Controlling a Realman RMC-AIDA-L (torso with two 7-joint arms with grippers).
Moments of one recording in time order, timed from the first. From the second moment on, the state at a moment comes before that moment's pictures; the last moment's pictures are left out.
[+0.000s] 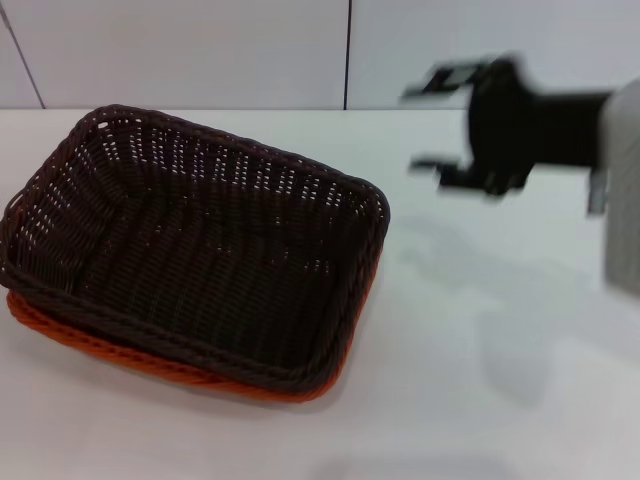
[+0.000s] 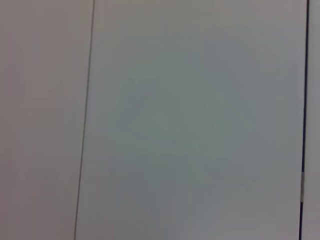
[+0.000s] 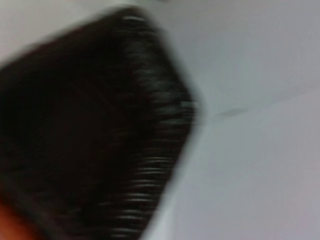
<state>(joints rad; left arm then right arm) -0.16 -2.07 -1.38 -0.27 2.46 1.20 -0.10 0.28 2.09 -1.47 -1.87 -2.22 -1.16 1.32</state>
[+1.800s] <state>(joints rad) -0.20 -2.07 -1.48 -0.23 2.46 1.22 -0.11 0.21 2.07 -1.09 -0.12 0.26 -1.61 0.32</state>
